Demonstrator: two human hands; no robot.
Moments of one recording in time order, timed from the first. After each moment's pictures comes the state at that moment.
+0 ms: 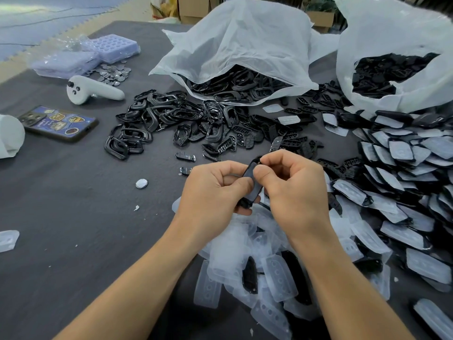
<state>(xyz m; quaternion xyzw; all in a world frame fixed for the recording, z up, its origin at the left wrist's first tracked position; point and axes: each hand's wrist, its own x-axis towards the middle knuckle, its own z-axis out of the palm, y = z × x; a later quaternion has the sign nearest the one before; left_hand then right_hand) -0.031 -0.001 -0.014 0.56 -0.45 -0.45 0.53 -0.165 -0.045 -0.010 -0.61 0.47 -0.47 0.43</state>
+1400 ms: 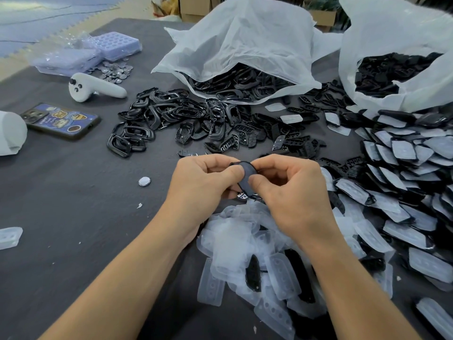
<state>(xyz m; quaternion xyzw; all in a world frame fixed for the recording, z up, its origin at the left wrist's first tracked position) -0.013 -0.003 -0.006 0.59 -0.37 -0.46 0.56 -0.167 -0.042 -0.010 -0.67 0.45 -0.42 0.42</state>
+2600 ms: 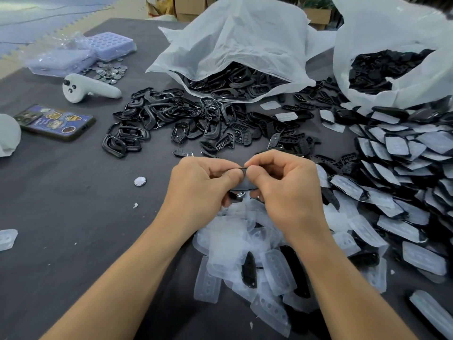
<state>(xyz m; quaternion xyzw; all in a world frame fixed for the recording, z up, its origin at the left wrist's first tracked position) -0.010 -0.003 -0.015 0.64 -0.52 -0.32 0.46 -0.163 -0.041 -0.014 -0.61 0.46 -0.45 0.46</state>
